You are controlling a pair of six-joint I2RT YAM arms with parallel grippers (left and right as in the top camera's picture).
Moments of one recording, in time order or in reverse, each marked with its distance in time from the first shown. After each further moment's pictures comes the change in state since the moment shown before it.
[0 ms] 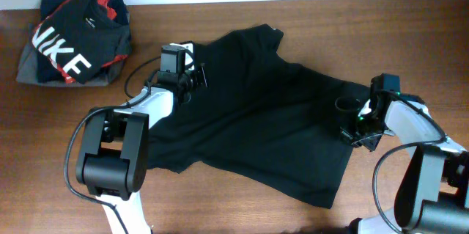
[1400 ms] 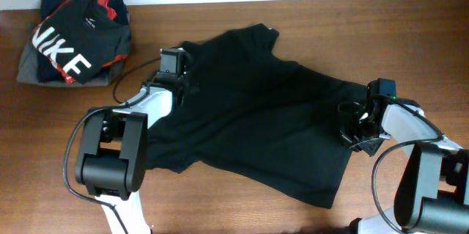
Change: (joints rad) left arm 0.015 0.000 0.003 -0.117 -0.277 0.002; right arm 0.002 0.006 -0.051 0.050 0.118 0.106
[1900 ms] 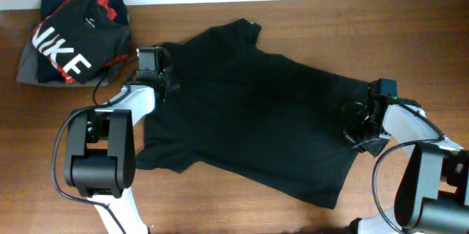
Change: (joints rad) left arm 0.117 0.000 0.009 -0.027 -0.030 0.000; right arm -0.011 -0.003 0.003 0.003 0.104 0.033
